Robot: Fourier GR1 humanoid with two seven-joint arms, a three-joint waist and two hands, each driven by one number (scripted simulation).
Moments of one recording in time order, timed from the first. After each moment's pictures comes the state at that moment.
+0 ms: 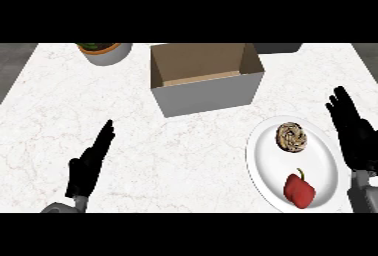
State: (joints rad) left arm -0.06 0.36 -0.36 -1.29 0.26 0.26 -0.14; right arm -0.12 -0.38 -0.02 -1.49 -0.19 -0.17 0.11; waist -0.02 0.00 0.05
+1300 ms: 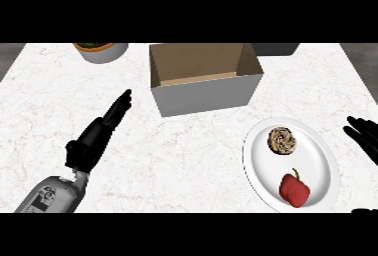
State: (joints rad) left arm -0.23 0.41 -0.39 -1.50 0.20 0.14 0.00; right arm 0.24 -0.88 0.07 -2.02 0.45 -0.05 -0.09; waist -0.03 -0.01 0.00
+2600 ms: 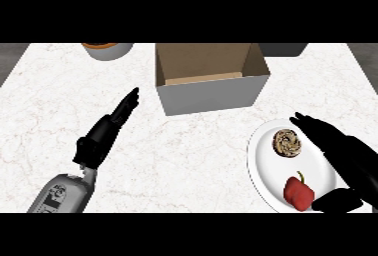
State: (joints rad) left arm -0.23 0.28 -0.28 -1.50 0.07 0.02 0.05; right arm -0.03 -0.60 0.21 -1.93 0.57 0.36 0.29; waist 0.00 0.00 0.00
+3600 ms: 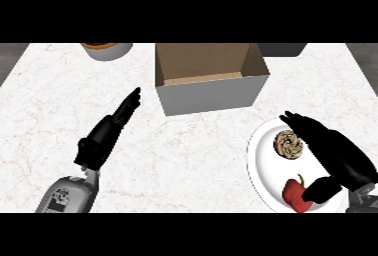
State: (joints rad) left arm -0.20 0.17 -0.19 -1.55 -0.04 -0.07 0.09; right arm -0.07 -0.44 0.15 -1.77 0.79 0.43 0.14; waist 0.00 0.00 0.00
